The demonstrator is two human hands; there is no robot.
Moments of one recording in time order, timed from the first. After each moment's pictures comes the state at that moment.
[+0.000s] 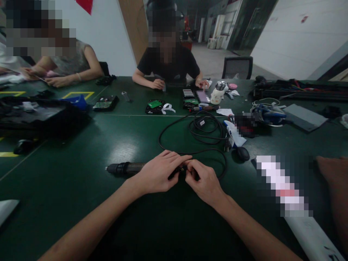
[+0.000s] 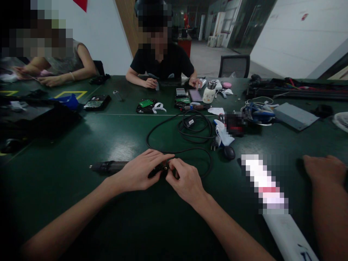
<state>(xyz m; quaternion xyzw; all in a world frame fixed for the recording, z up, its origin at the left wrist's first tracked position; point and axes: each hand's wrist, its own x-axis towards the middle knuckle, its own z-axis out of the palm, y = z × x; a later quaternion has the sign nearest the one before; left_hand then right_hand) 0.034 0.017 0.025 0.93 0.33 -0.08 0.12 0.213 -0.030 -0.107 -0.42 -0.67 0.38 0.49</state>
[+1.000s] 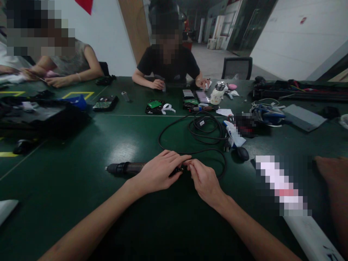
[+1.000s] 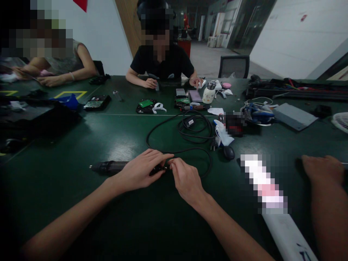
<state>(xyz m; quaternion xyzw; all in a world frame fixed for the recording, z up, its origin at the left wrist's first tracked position) 0.035 0.017 0.023 0.93 0.34 -0.08 0.11 0.216 -0.029 -0.111 -0.41 -0.68 0.37 0.47</state>
